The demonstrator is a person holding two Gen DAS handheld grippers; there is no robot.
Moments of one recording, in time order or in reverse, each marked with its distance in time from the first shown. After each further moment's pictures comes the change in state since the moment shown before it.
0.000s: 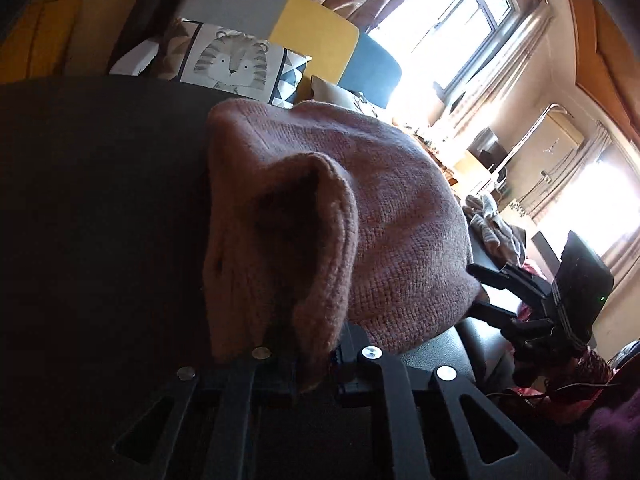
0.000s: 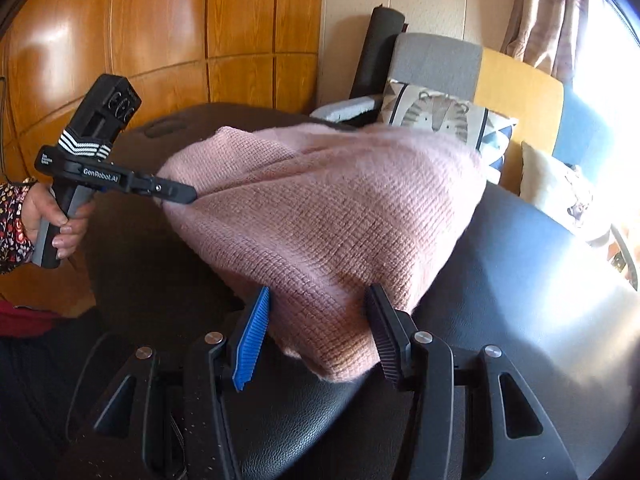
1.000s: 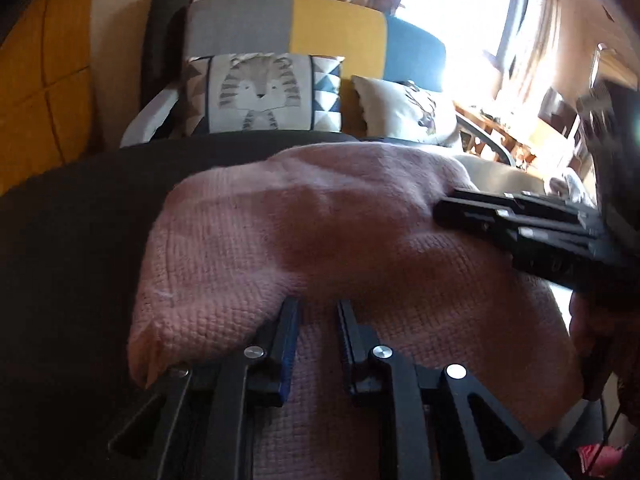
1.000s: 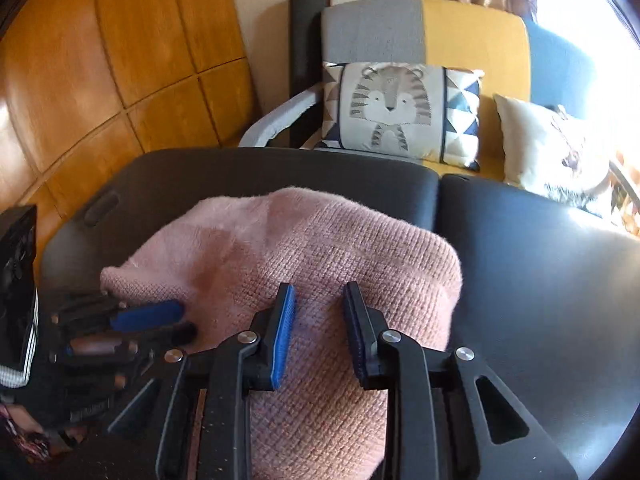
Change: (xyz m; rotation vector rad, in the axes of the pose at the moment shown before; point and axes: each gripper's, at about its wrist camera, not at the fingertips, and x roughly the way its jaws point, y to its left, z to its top) left arm 0.067 -0.022 0.057 0.125 -0.023 0.382; right arm 0.087 -0.065 0.103 0.241 0.040 -0.031
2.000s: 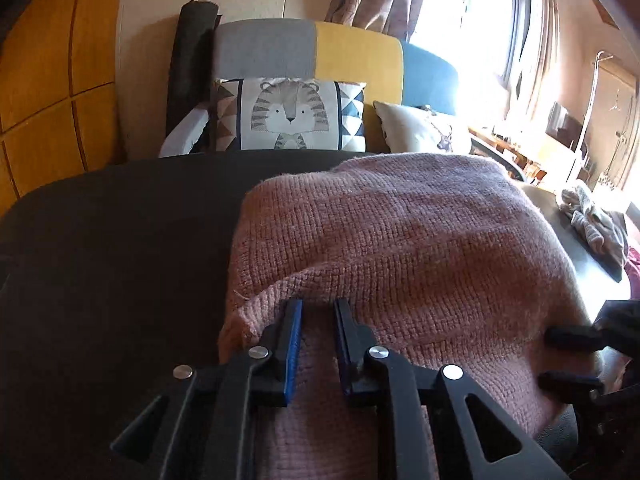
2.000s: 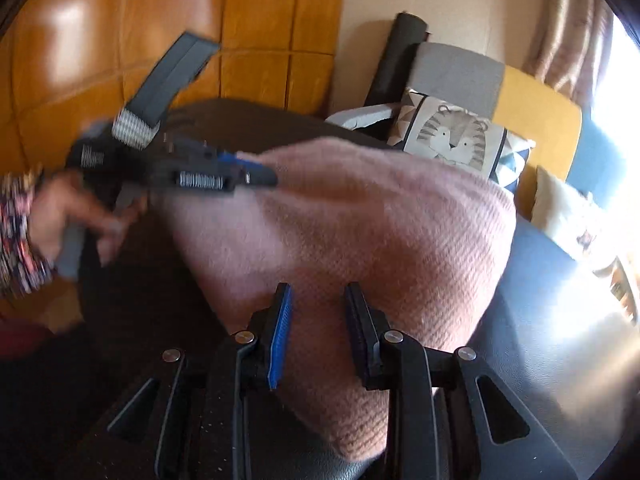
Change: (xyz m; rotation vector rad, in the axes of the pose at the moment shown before) left arm -0.024 0.024 -0.026 0.031 -0.106 0.044; right arm -0.043 0.085 -0.098 -0.372 -0.044 0.010
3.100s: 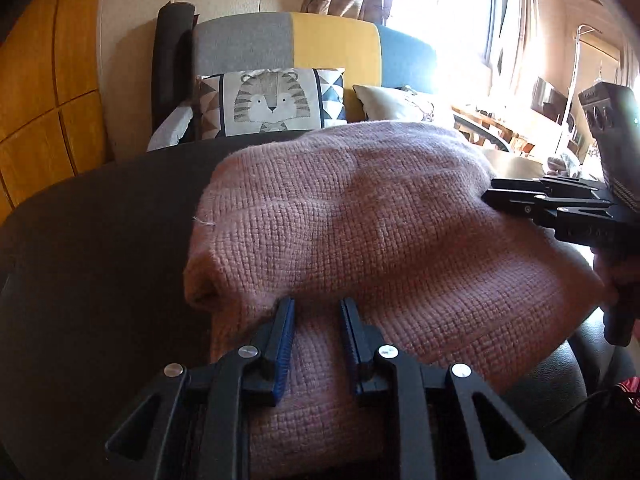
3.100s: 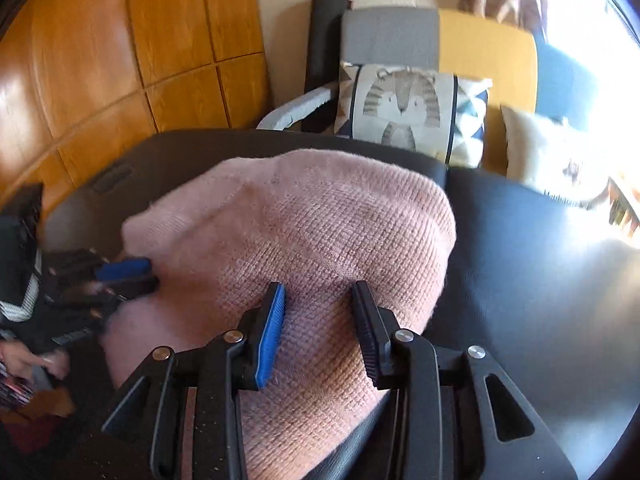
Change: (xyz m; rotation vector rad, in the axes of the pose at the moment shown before) left arm -0.013 -0.030 -0.024 0.108 0.033 0.005; right arm 0.018 -0.103 0.035 0.318 0.040 -0.013
